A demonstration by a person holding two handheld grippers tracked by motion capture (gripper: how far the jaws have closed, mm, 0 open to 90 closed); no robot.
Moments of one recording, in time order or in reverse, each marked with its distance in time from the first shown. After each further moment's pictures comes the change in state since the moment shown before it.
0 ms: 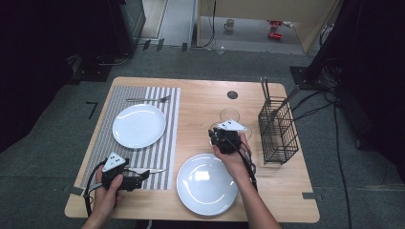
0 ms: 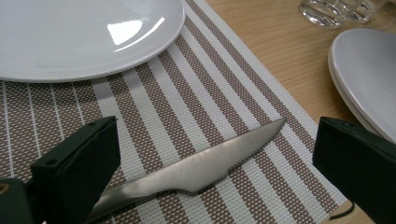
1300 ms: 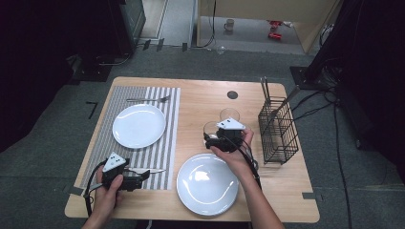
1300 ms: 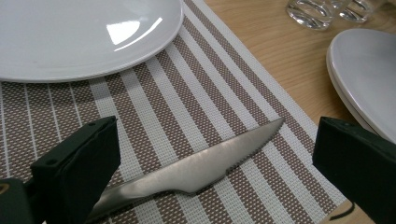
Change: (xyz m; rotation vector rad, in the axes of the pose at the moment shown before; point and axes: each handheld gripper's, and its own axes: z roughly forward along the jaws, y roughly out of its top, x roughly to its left) left arm 0.000 0.000 0.000 -0.002 -0.005 -0.001; right arm -0.005 0.003 0.003 0.005 -0.035 -0.105
